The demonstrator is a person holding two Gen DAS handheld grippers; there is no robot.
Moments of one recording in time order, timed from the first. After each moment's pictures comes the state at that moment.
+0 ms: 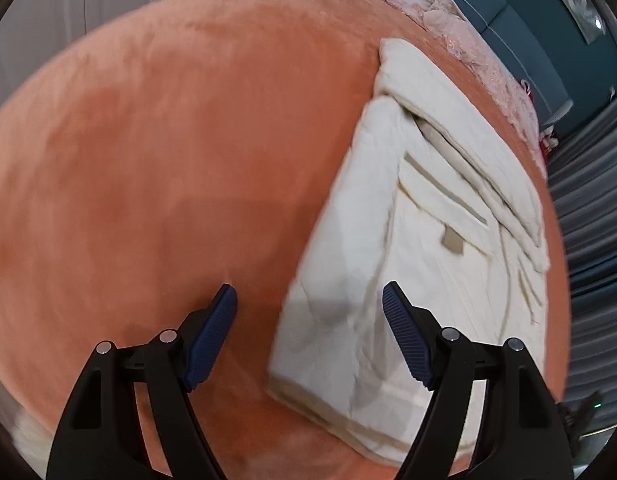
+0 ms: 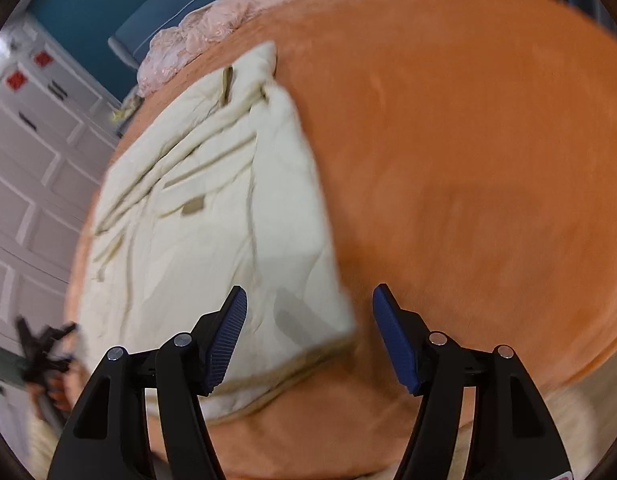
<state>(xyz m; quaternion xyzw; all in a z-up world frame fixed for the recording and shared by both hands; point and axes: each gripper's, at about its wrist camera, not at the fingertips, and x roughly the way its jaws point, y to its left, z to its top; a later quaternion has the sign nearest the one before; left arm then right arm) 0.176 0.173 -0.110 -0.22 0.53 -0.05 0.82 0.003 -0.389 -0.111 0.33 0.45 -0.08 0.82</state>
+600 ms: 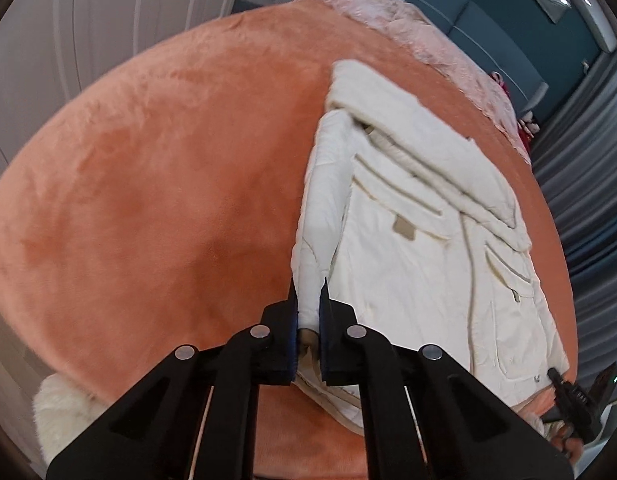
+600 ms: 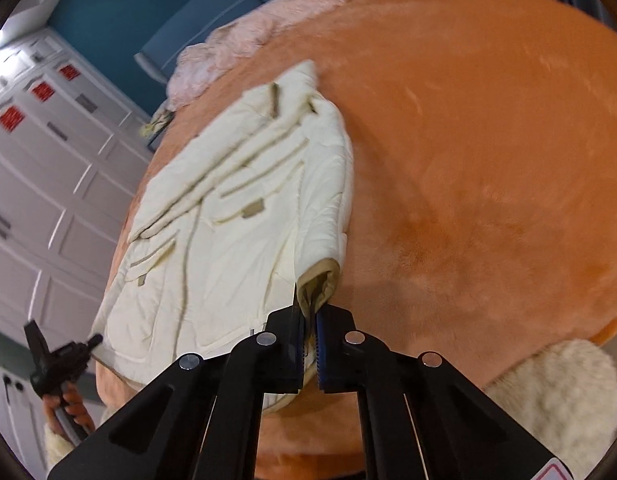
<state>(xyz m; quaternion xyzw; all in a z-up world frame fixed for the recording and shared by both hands) 0.122 0.157 -0.050 -0.17 0.49 -0.08 0.85 -0.025 -0.351 -0.063 0.31 0.41 -0.05 0.85</state>
